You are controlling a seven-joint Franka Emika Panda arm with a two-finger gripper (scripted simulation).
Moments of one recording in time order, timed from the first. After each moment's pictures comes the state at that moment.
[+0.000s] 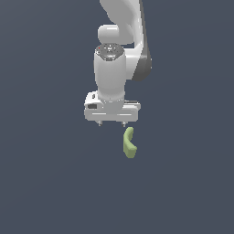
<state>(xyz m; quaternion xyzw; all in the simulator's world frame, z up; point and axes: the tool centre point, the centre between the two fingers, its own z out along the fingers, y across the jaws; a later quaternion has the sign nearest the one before) 0.016 -0.021 0.197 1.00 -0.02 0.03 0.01</state>
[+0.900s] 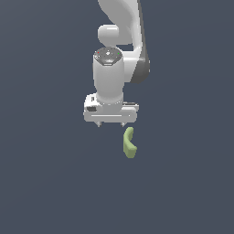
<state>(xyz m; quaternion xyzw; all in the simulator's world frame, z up) 0.012 -0.026 0.187 1.00 0.00 0.02 0.01</state>
